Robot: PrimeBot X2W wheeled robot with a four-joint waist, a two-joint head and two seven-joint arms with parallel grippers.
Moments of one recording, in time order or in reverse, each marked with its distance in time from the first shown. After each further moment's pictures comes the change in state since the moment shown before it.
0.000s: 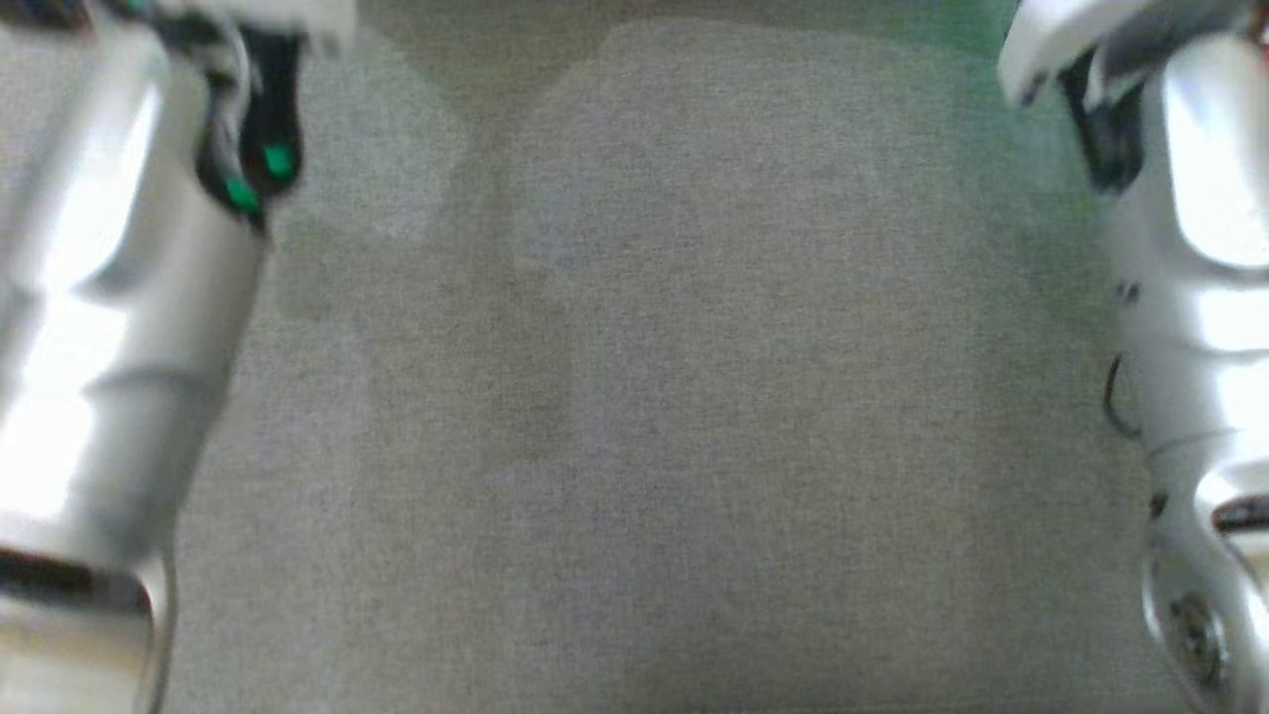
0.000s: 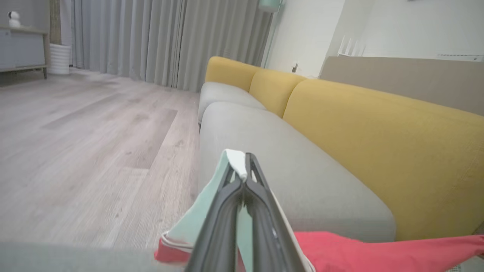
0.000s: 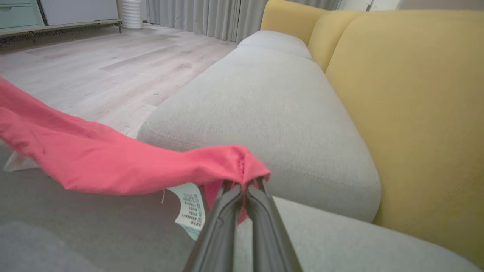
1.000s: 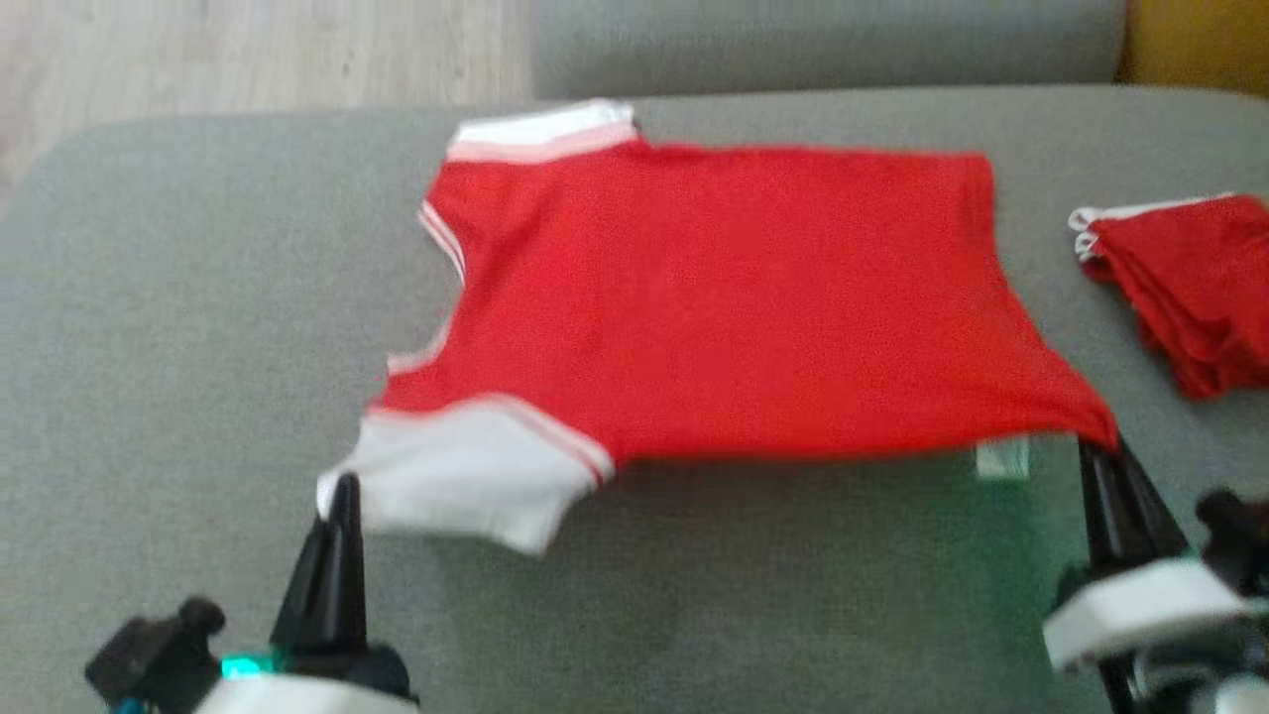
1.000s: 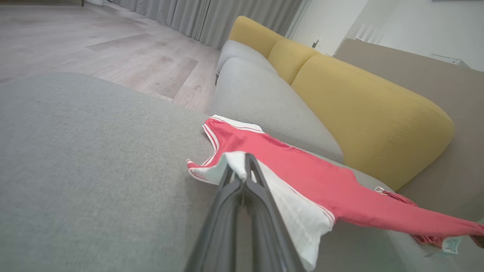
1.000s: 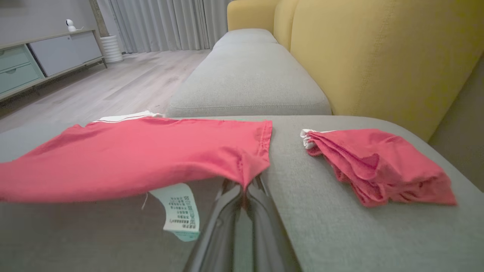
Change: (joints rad) left arm 1.212 0.216 0.002 -0.873 -0.105 0.281 -0.060; right arm 1.149 0.082 -0.181 -0.848 0.202 0.000 0.106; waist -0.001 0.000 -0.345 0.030
